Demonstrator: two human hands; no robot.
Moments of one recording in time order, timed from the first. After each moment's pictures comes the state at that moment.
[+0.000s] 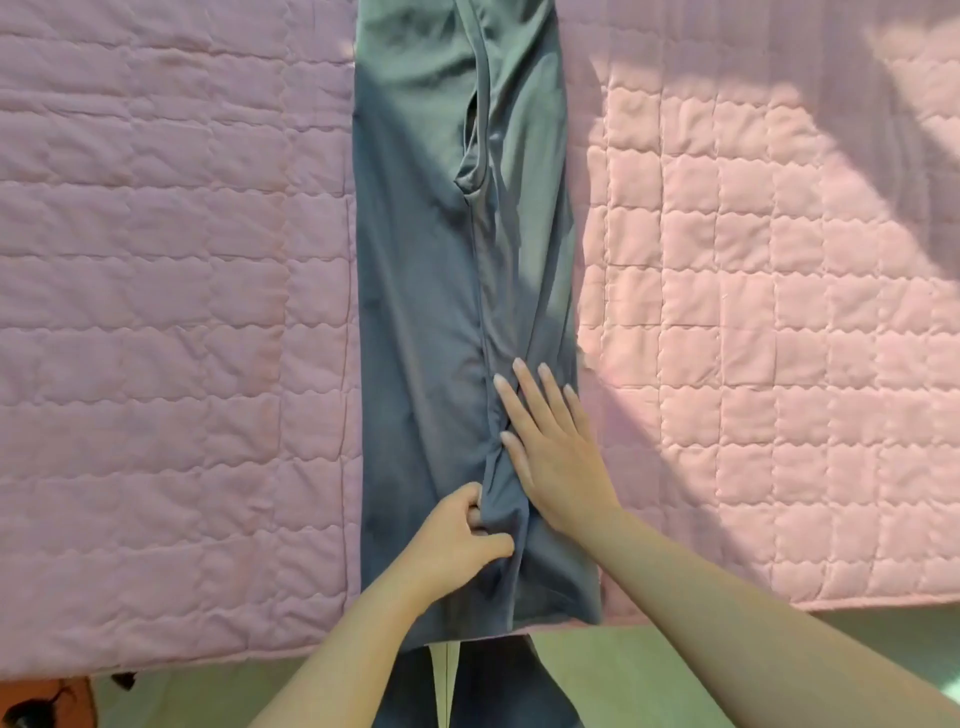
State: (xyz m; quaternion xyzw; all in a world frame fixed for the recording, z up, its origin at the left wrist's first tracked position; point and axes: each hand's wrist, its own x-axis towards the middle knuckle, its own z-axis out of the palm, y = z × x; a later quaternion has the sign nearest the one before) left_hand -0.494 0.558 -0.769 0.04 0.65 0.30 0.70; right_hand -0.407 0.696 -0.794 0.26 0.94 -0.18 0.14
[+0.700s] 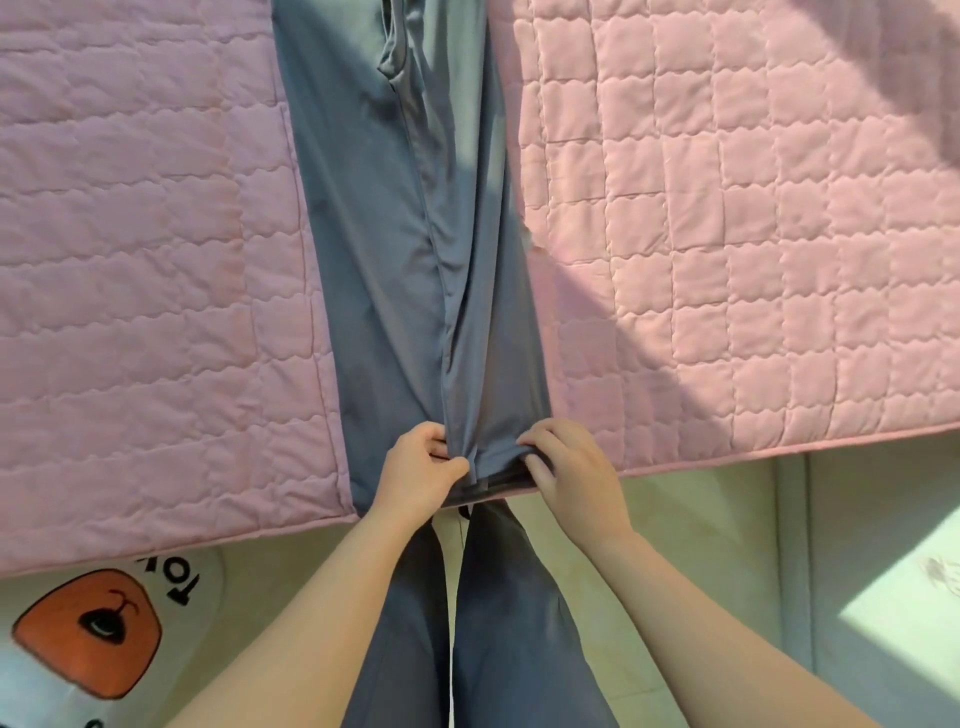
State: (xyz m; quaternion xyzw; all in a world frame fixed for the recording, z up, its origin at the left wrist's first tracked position) left_hand -0.448 0.516 -0.746 0.10 0.78 0.21 0.58; right_hand -0.278 0.608 -0.754 0.40 0.86 -0.33 0.04
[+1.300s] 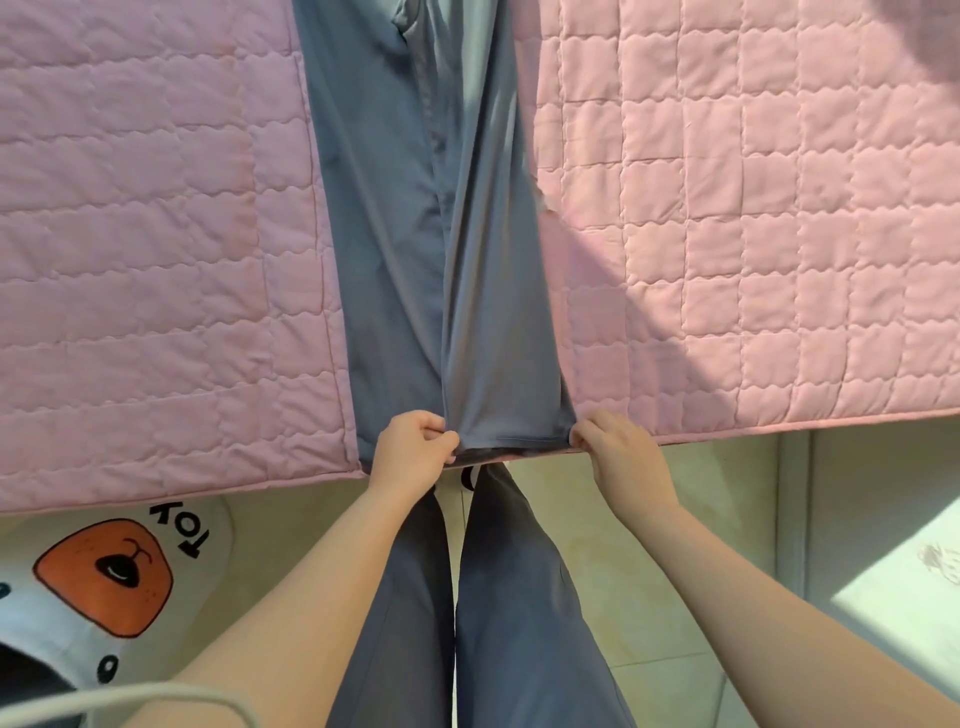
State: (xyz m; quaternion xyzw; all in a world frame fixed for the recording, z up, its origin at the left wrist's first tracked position) left_hand -0.436 0.494 -0.743 0.01 0.80 0.20 0.56; right_hand -0.223 0.624 -0.762 0.35 0.90 -0.22 0.17
